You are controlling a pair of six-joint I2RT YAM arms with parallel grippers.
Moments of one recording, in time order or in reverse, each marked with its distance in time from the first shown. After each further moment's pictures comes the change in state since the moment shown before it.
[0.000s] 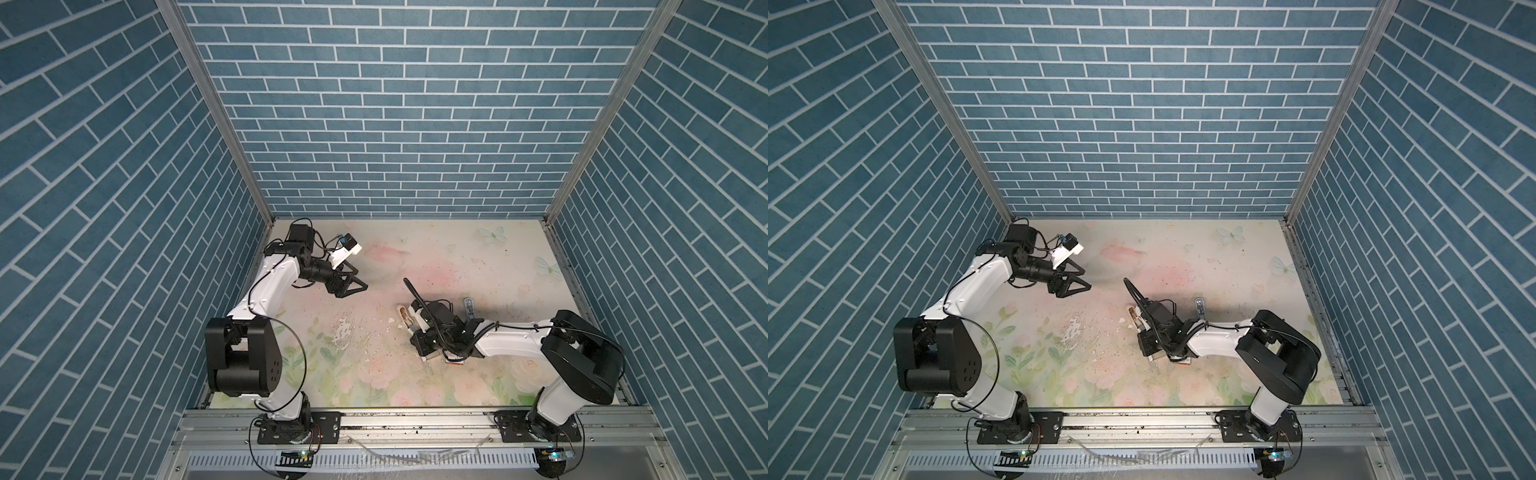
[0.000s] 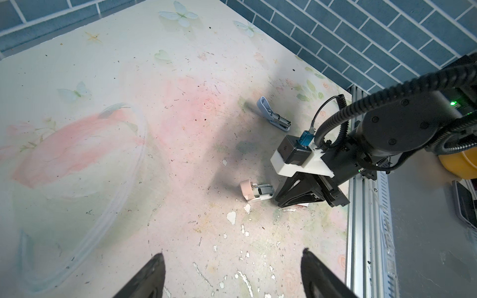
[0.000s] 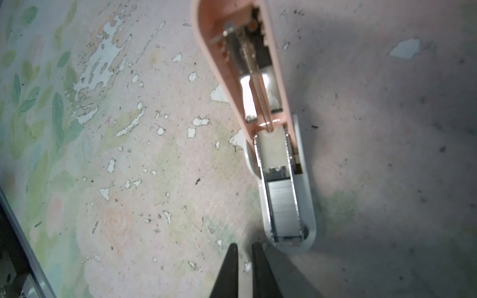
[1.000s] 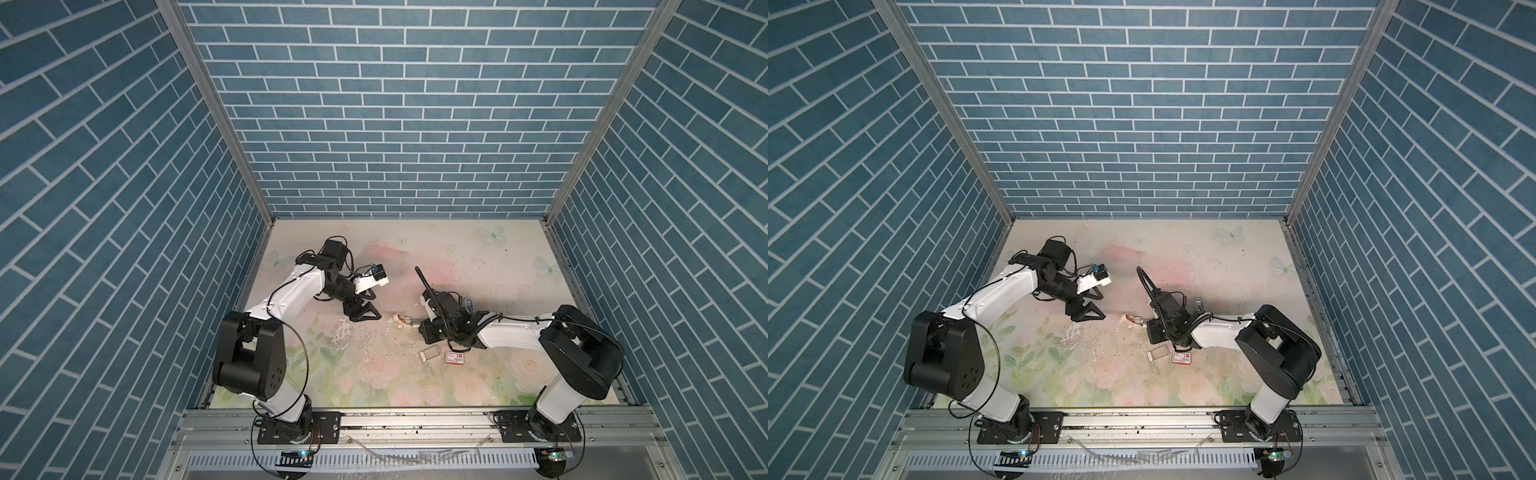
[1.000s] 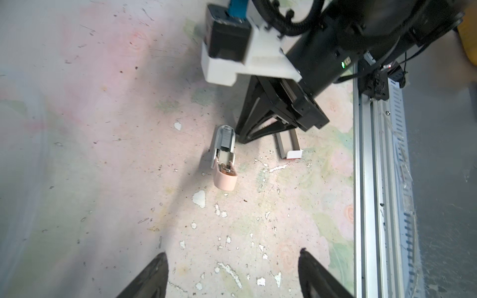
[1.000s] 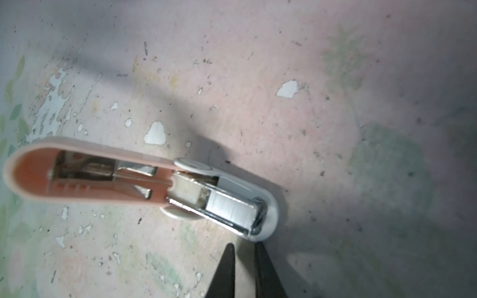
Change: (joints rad) left arm -0.237 0.000 -0.132 0.011 -0.204 0.141; right arm -0.119 -0.001 0.002 -0.007 0.043 0.007
